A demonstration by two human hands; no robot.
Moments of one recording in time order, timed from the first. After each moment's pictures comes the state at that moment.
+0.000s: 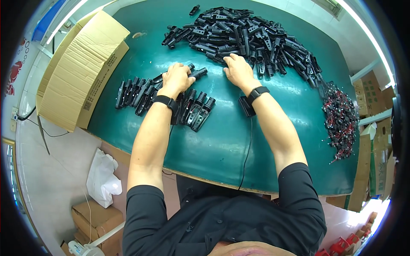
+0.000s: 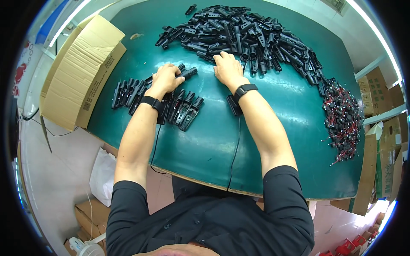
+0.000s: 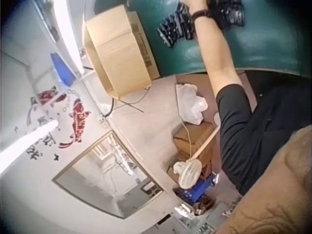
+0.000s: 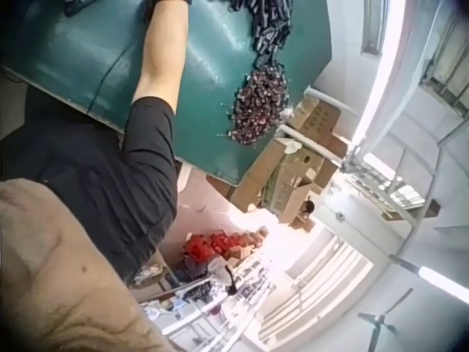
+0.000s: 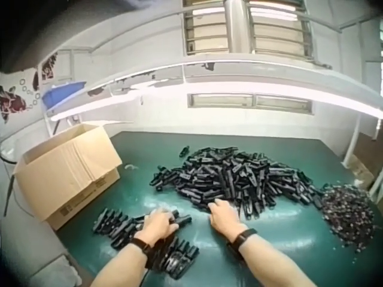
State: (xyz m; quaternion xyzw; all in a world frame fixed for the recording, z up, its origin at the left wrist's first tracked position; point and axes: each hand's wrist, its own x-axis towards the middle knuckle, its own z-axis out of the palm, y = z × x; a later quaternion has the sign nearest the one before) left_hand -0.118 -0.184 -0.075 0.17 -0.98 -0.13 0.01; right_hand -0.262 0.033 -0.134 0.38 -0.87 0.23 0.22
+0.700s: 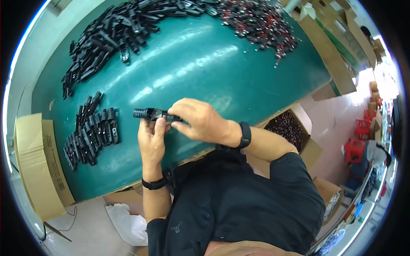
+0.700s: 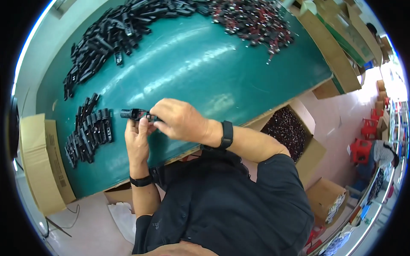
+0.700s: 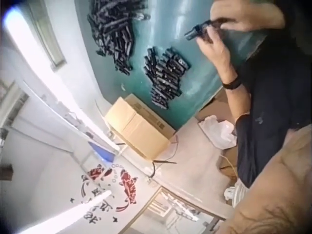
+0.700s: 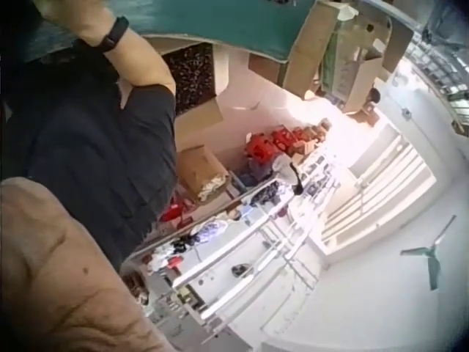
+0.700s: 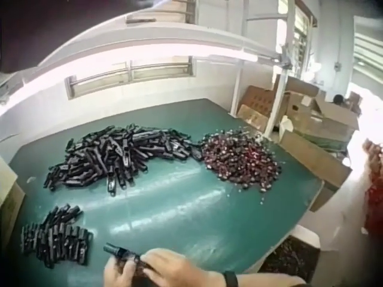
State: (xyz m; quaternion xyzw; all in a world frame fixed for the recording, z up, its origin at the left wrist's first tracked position) left_hand 0.033 0.056 -0.102 0.01 -0.71 -0.70 -0.03; right_hand 0.006 0.256 -0.080 0.29 -0.80 0.50 0.19
